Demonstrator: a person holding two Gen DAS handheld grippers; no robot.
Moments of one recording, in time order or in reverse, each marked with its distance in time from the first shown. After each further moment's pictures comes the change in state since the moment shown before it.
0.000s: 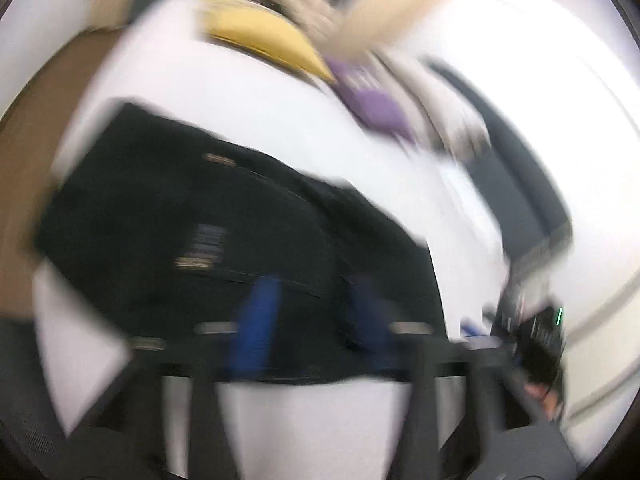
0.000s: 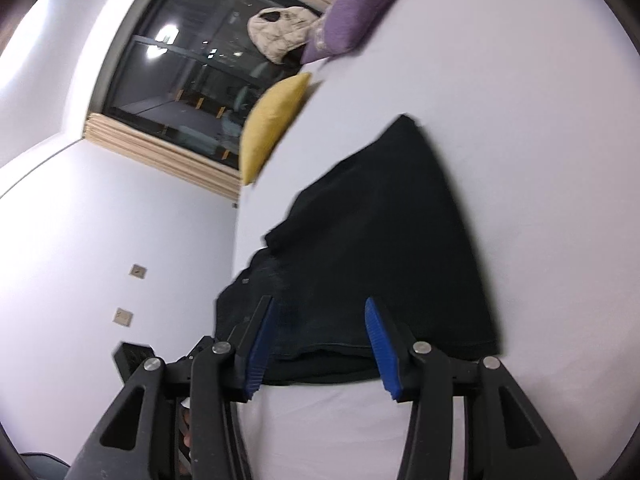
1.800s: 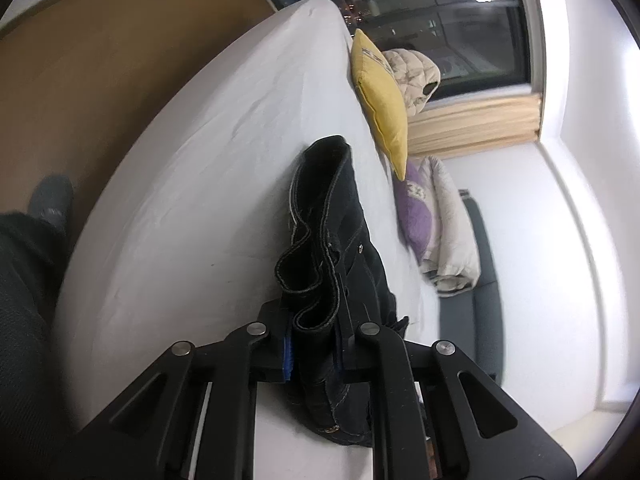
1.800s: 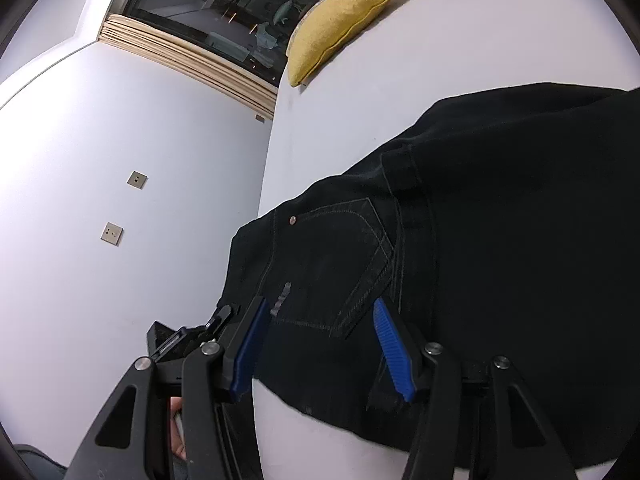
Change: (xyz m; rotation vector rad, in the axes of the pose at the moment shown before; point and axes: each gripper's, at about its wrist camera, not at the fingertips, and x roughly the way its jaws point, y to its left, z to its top) left arm -0.006 0.160 0.014 -0.507 -0.116 -0.103; right arm 0.152 0.077 -0.006 -0.174 0.284 -0.005
